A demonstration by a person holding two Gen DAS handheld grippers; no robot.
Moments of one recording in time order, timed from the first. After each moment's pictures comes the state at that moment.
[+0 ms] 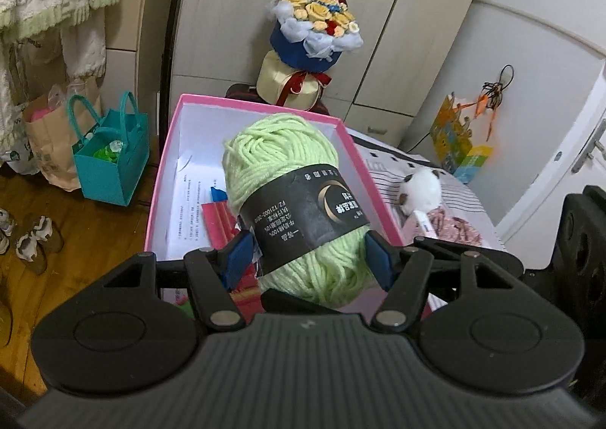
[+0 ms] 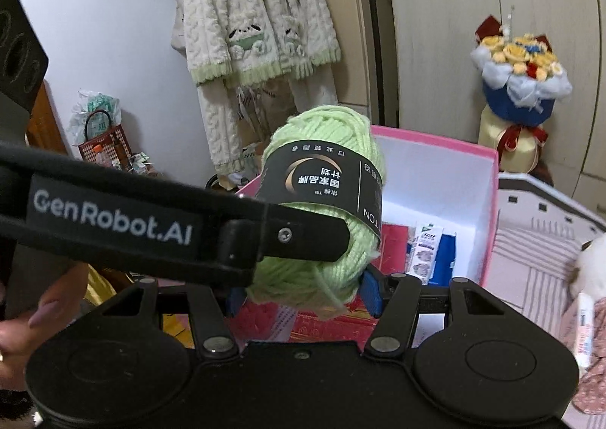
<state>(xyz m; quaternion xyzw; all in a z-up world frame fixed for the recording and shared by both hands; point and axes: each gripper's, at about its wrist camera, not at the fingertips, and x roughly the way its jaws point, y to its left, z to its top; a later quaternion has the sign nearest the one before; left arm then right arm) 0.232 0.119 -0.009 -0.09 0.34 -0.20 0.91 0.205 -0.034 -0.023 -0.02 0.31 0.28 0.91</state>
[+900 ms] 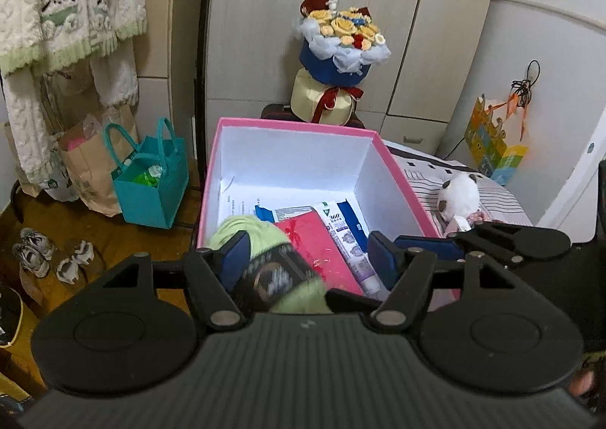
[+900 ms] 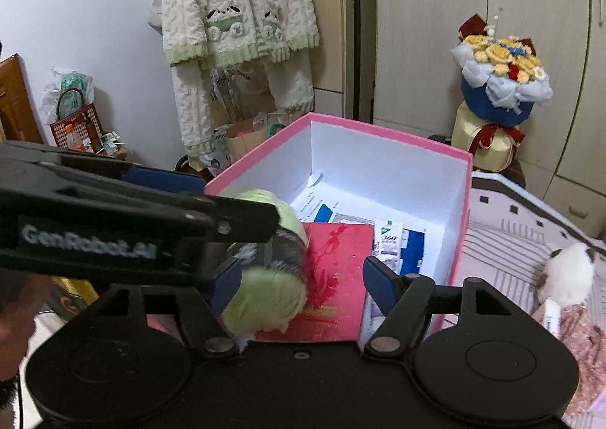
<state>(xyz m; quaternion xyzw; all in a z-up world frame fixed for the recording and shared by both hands) 0.213 0.124 0.004 -0.05 0.31 -0.14 0.94 0.208 -0.029 -0.008 -0.07 0.33 0.23 0.91</state>
